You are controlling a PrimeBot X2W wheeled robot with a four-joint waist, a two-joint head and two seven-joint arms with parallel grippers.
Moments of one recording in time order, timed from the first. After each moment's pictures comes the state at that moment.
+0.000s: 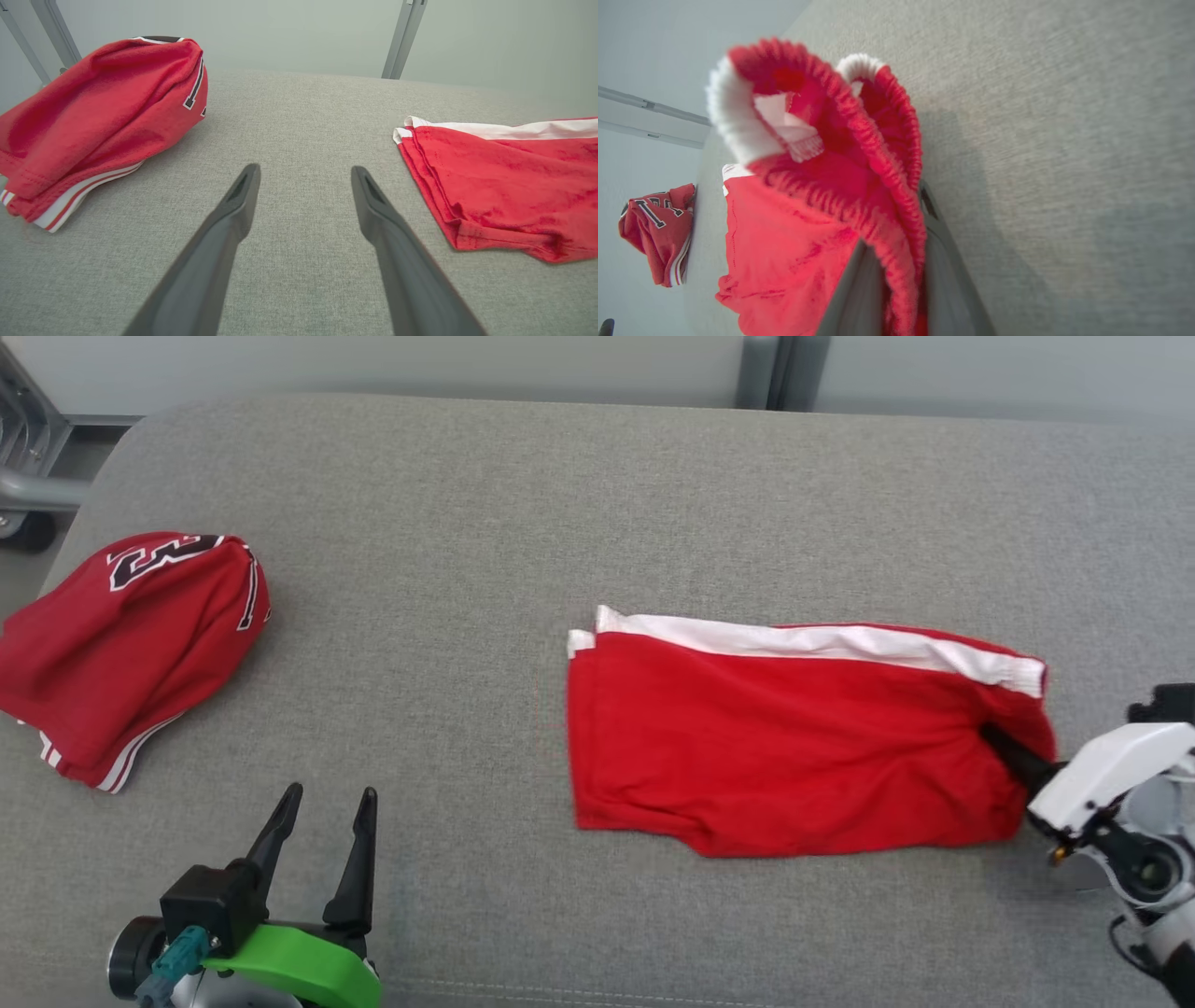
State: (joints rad) left arm 0.02 0.26 -0.36 0.06 -0.48 0.11 -0.23; right arm -0.28 -0.42 0.42 0.54 1.21 0.08 0.19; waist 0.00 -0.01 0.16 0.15
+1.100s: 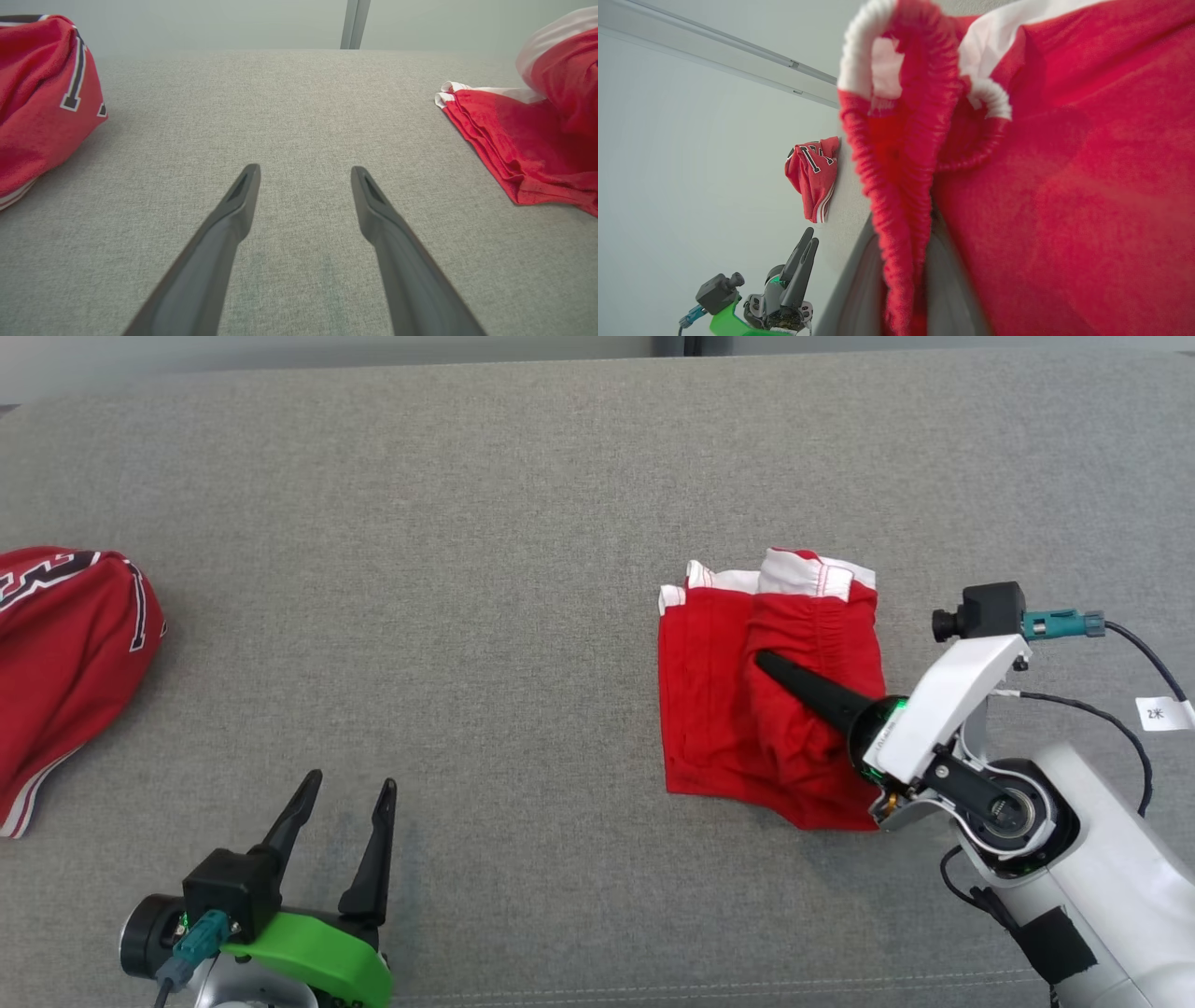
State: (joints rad) left arm -0.01 0.27 -0.39 0.04 -0.46 0.10 -0.21; right arm -0.33 -0.31 0.48 0.11 1.32 0.01 0.39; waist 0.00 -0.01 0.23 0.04
